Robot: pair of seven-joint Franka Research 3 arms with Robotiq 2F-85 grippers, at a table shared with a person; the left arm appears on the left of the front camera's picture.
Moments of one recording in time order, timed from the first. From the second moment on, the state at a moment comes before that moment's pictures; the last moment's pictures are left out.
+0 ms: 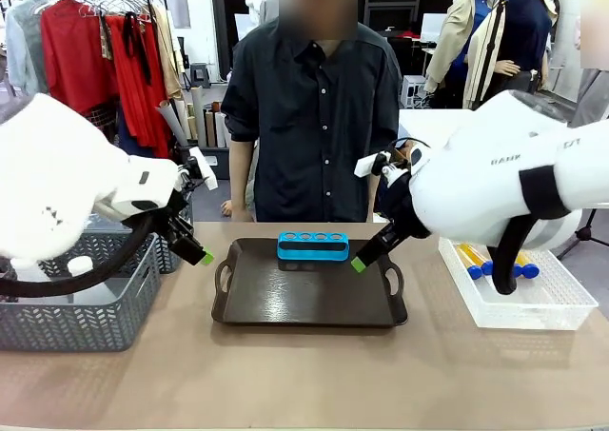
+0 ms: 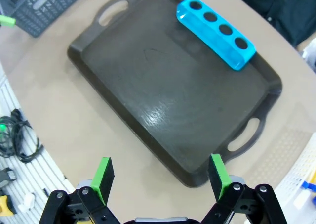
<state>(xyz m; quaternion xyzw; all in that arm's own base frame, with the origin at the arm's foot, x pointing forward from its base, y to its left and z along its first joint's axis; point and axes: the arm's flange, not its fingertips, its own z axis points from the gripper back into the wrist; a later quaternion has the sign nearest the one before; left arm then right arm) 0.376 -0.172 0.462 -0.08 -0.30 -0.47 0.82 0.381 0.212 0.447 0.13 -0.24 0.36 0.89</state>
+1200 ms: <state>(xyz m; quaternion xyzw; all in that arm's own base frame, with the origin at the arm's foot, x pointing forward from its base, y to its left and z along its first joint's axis) 0.427 -0.078 0.591 -0.14 -0.40 -0.49 0.76 0.416 0.128 0.600 0.20 -0.27 0.39 0.86</state>
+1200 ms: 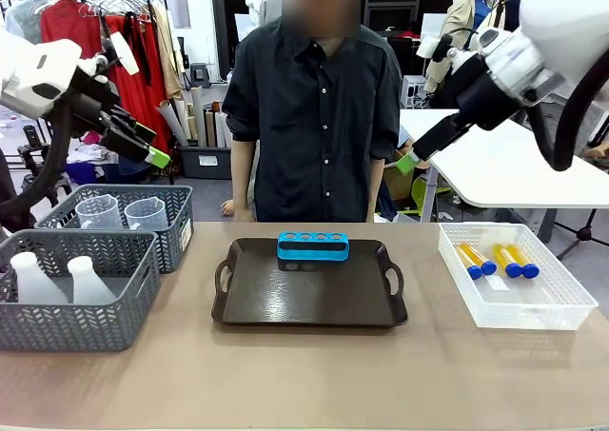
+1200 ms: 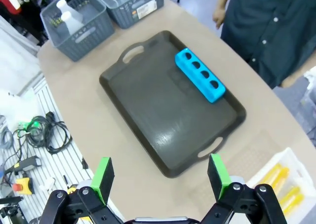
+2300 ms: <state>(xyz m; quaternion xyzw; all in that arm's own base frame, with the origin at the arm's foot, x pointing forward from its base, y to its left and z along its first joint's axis) 0.432 -0.082 0.588 -0.14 -0.39 -0.49 0.76 0.422 0.113 0.609 0.20 -0.28 0.40 0.85</state>
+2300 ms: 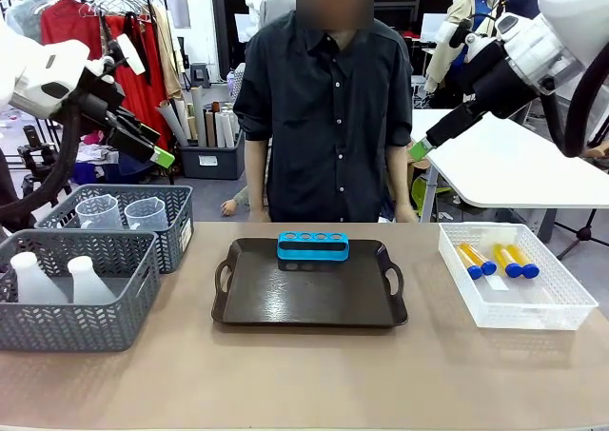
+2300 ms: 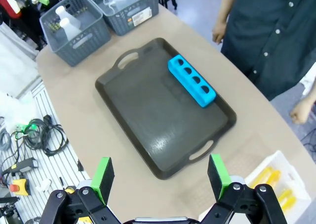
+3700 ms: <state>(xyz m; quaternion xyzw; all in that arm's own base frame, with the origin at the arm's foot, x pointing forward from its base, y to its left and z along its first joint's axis) 0.563 0.021 0.532 -0.03 -0.19 -0.32 0.93 0.422 0.113 0.609 0.20 -0.28 0.40 0.85</state>
